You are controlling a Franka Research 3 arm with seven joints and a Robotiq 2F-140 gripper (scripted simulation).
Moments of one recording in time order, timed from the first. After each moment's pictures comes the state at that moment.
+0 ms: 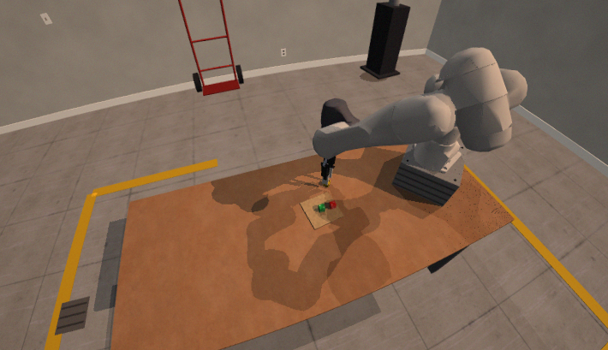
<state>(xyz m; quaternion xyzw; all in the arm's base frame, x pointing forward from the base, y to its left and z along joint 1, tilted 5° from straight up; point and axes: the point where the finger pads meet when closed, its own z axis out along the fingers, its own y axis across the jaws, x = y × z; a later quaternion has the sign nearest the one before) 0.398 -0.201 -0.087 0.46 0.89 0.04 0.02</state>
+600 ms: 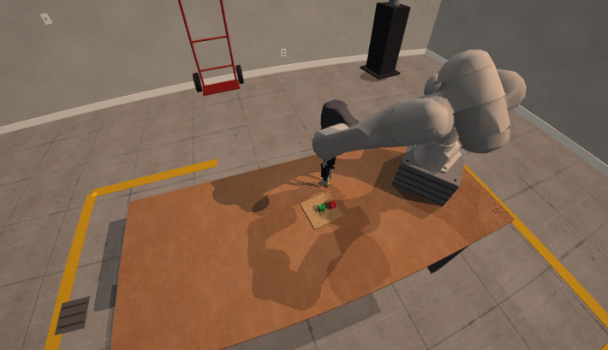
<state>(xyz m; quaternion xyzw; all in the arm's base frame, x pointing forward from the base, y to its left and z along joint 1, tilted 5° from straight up) 0.398 -0.200 -0.093 0.46 0.89 0.04 0.02</state>
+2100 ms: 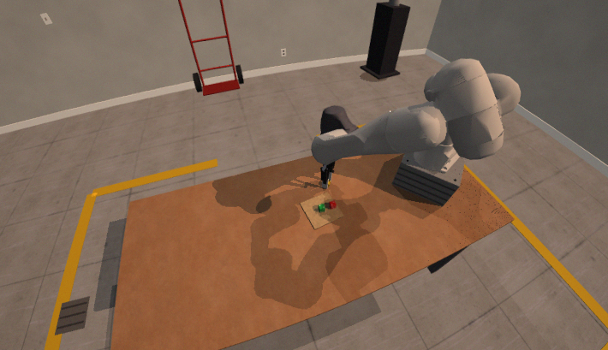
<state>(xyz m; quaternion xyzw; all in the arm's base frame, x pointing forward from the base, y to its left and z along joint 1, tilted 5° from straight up) 0.400 -0.200 -0.116 0.46 0.89 0.04 0.02</state>
